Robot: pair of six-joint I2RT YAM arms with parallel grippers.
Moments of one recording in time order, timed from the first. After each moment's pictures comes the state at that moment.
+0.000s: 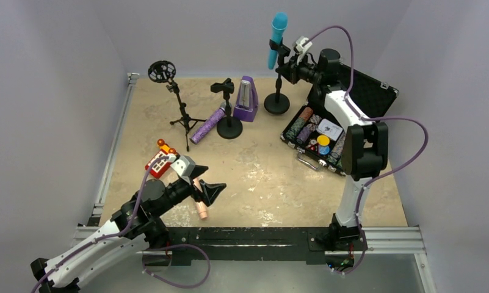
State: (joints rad) left arm -0.90 0.31 0.37 -0.16 -0.06 -0.28; right arm 0.13 1.97 1.65 0.22 -0.75 -0.15
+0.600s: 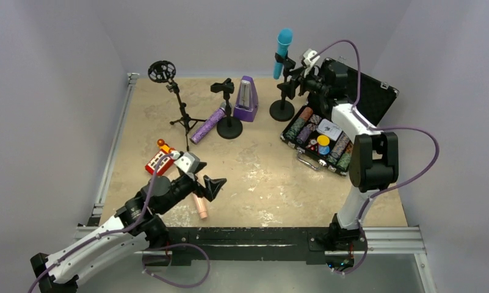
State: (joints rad) left arm -0.90 0.37 0.37 -0.13 -0.13 -0.24; right arm 0.10 1.86 1.40 0.35 -0.77 -0.15
